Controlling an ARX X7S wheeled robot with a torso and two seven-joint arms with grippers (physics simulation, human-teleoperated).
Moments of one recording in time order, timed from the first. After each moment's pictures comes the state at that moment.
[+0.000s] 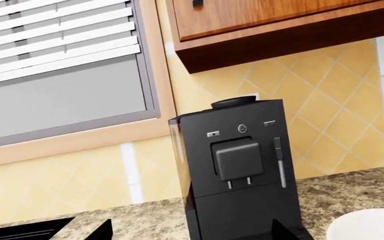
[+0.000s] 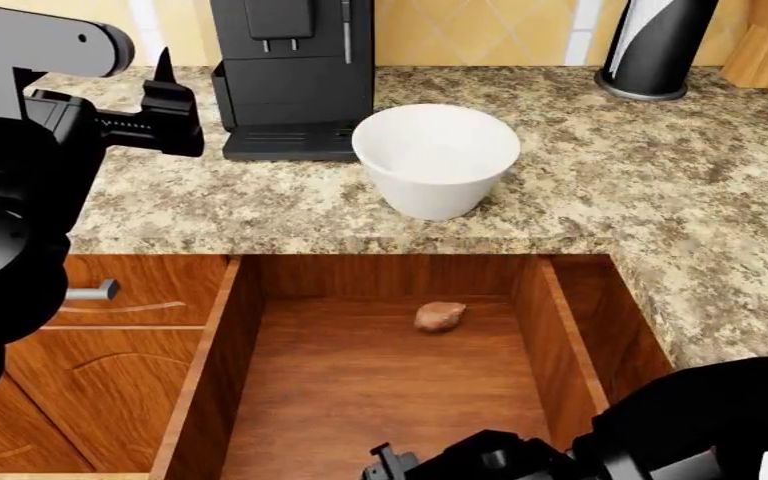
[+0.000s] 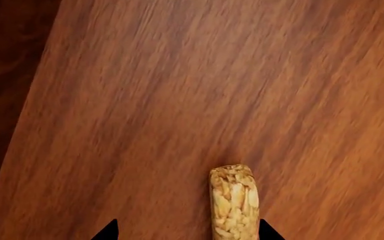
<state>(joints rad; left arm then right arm) -0.95 -0.61 0.19 0.46 -0.75 -0.96 -0.45 1.31 0.28 -1.86 -0.46 0.53 1.19 -0.51</state>
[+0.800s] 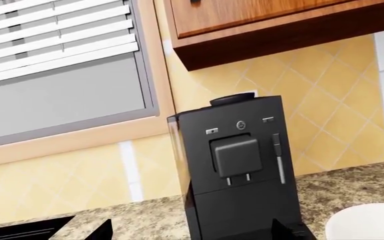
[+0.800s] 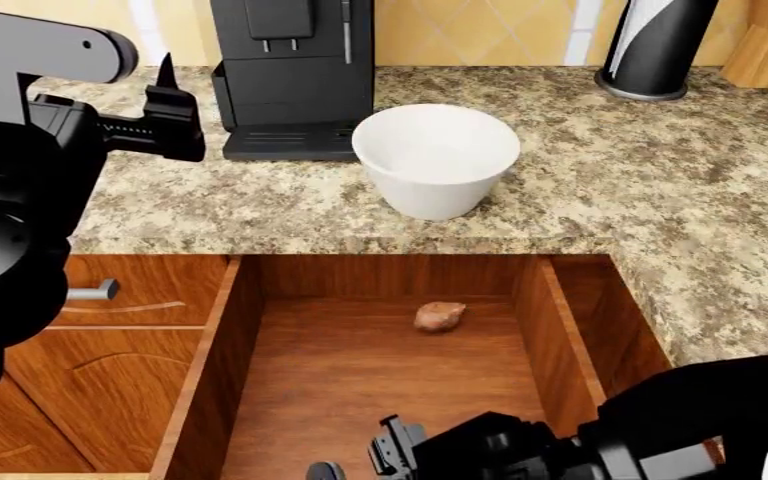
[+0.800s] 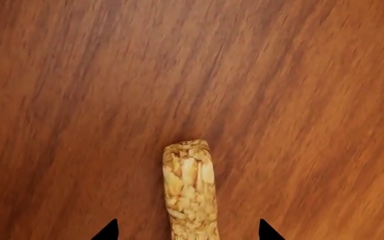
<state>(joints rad) -0.95 -0.62 0.20 0.47 -0.76 -0.96 -0.46 1.32 0.29 -1.91 -0.33 0.45 1.09 -0.50</state>
